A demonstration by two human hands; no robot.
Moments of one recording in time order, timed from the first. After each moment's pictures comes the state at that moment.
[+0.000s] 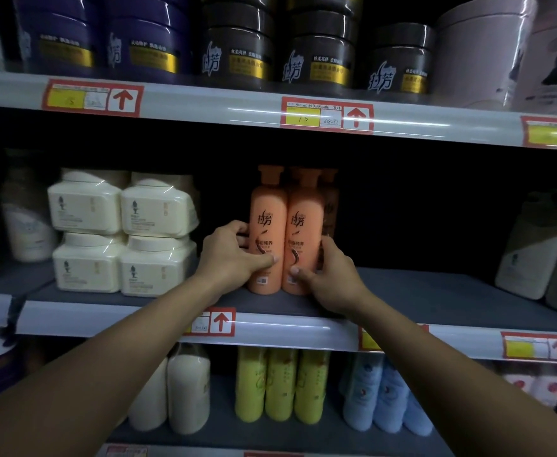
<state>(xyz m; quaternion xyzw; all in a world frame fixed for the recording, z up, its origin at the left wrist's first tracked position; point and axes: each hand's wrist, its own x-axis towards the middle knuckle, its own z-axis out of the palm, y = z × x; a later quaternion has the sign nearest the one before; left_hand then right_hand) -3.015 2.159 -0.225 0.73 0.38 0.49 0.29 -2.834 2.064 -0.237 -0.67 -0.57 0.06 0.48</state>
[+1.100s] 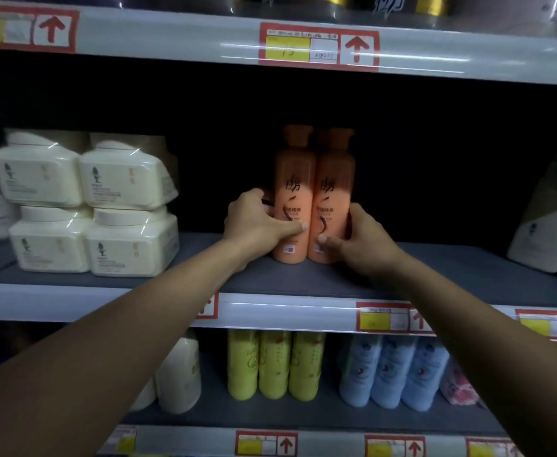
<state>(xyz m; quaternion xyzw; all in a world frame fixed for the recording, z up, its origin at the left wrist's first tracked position) -2.949 2.157 -0.221 0.73 0.38 0.48 0.30 -2.779 2.062 -0.227 -0.71 -0.54 0.08 0.44</state>
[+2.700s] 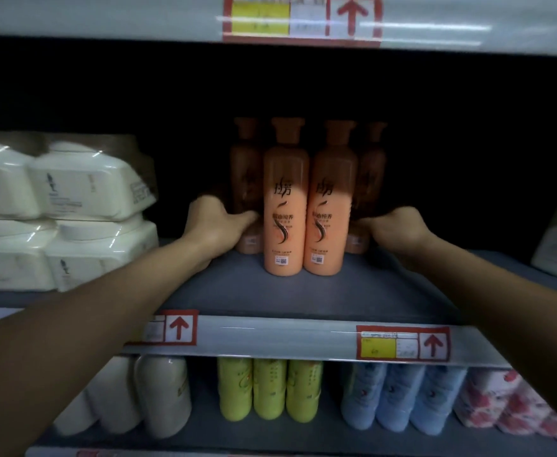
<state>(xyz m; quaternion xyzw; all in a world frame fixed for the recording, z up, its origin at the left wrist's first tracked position) -2.962 2.201 -0.217 0.69 0.47 0.48 0.28 -2.705 2.097 -0.214 -0.75 -0.40 0.12 0.52</state>
